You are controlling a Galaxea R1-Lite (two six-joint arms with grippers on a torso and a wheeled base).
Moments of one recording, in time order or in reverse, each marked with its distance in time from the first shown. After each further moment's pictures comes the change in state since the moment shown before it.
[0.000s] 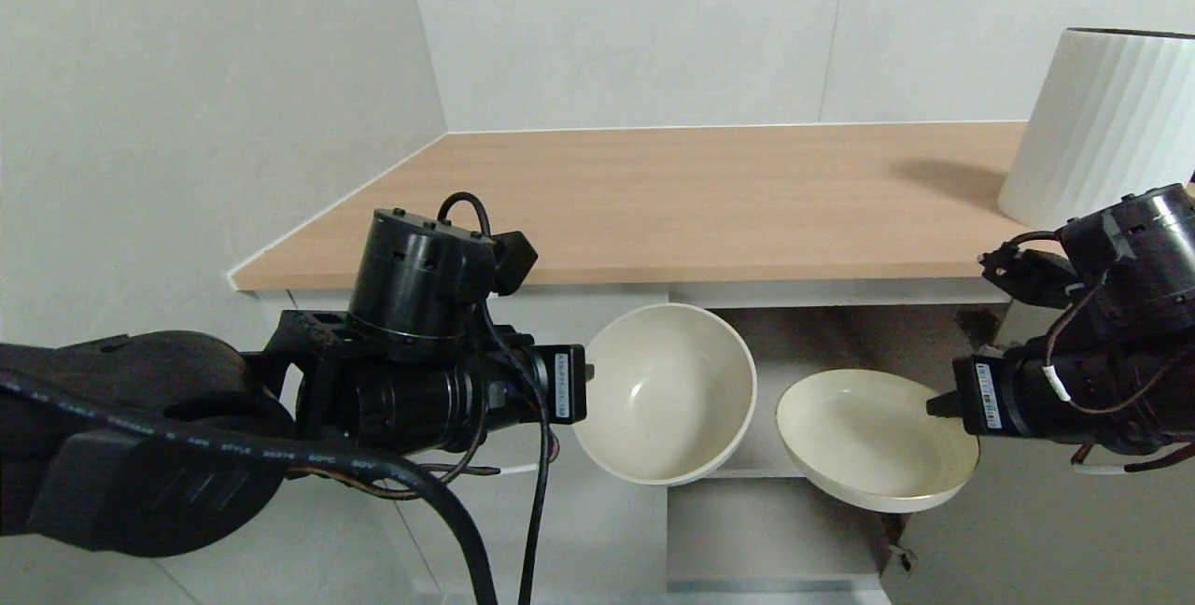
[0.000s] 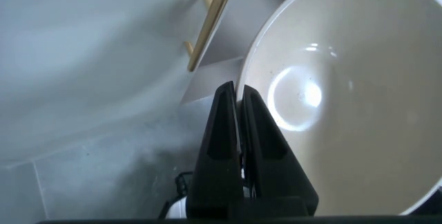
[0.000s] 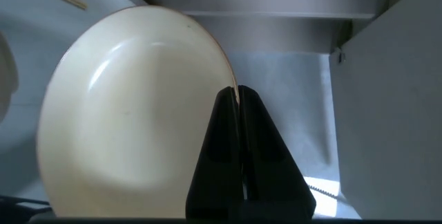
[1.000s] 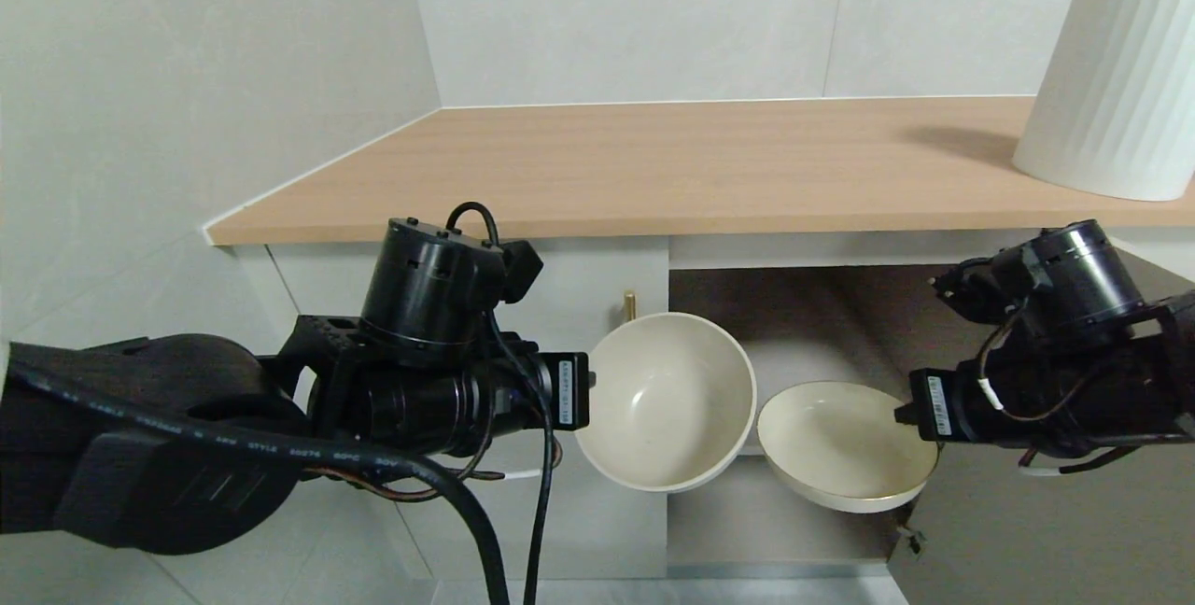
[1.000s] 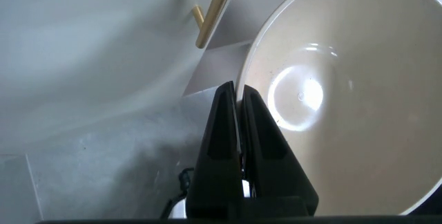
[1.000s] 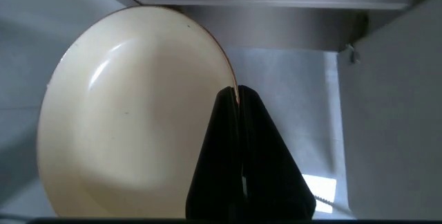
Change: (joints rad) left arm -0.003 0.015 0.003 0.005 -0.001 0.000; right arm -0.001 0.128 0.044 -0.141 -0.001 -0.009
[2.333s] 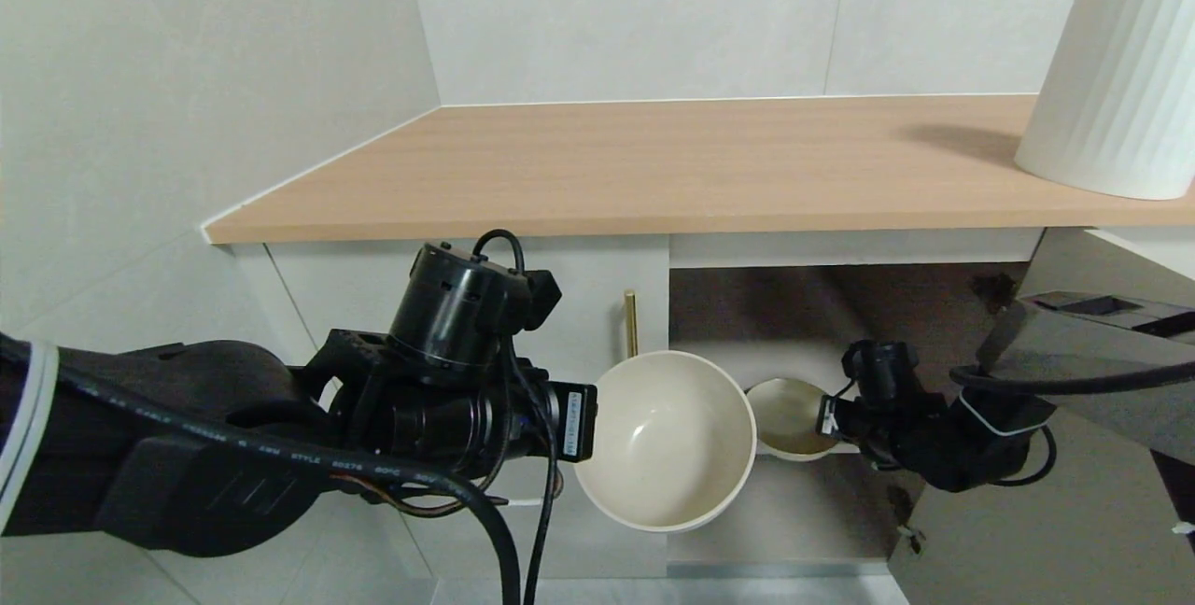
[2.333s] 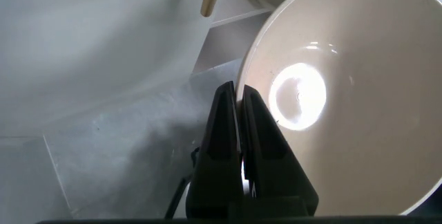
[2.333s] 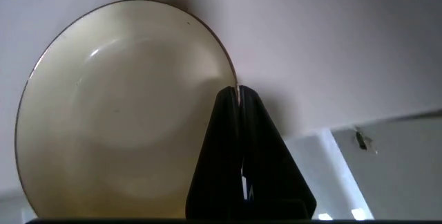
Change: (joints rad) left arm -0.013 0.031 -0.003 0.071 -0.001 0.045; right arm -0.140 0.786 -0.089 -0.839 -0.204 0.077
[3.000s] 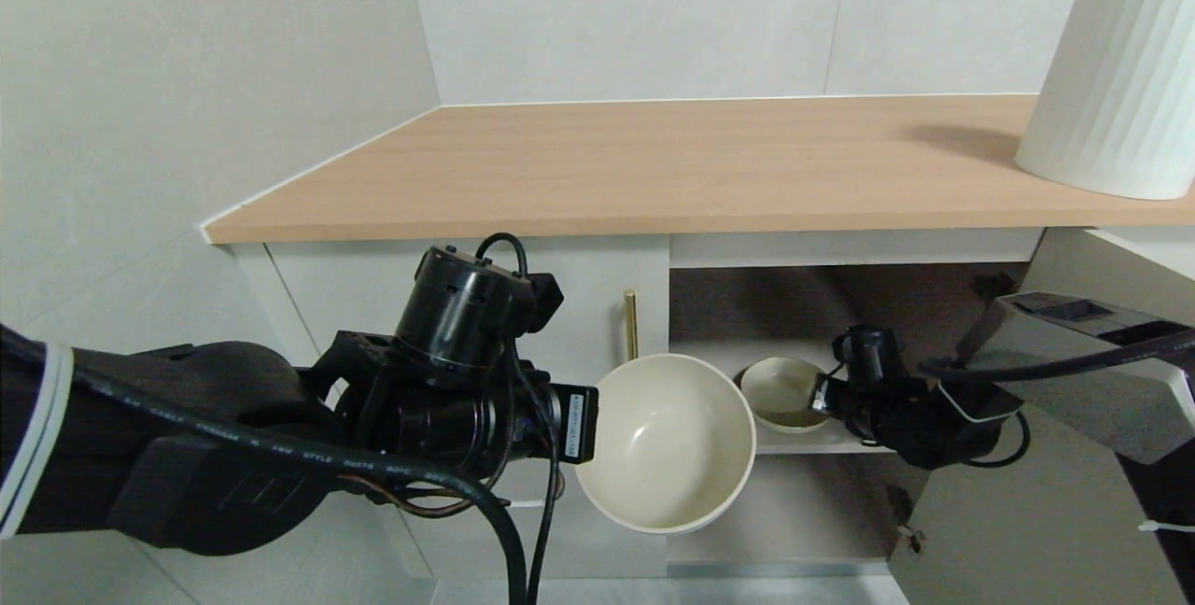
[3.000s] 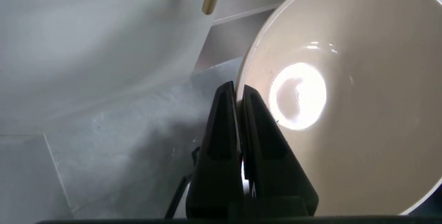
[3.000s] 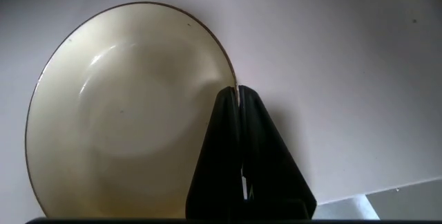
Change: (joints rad) left arm -0.001 0.009 0.000 -0.001 0.002 -0.001; right arm -0.020 0.080 -0.163 0.013 -0.037 0.033
